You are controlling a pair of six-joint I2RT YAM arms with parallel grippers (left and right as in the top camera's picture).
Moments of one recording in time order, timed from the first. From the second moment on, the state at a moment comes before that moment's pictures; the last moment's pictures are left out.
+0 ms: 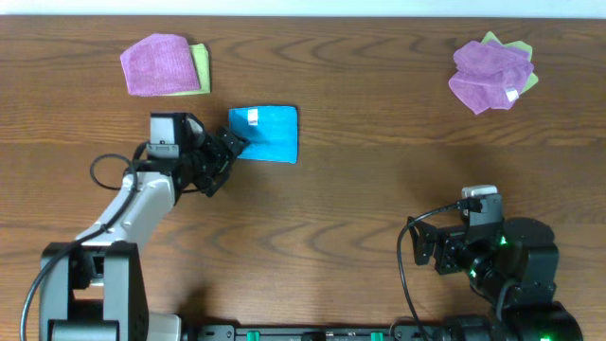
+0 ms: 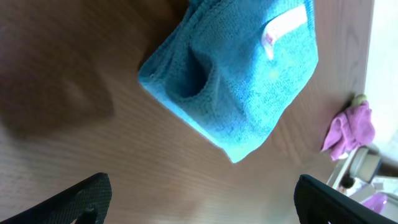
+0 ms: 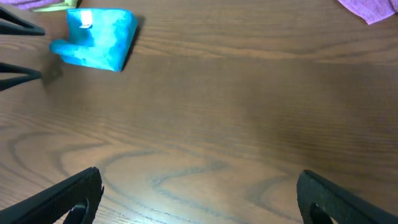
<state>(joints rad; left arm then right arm) -0.03 1.59 0.81 -0.21 0.53 -0.93 0.06 0.51 0.68 -0.88 -0.24 0.10</state>
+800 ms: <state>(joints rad) -0.04 1.73 0.70 0.20 0.50 -1.09 0.06 0.51 0.68 -0.88 -0.24 0.10</state>
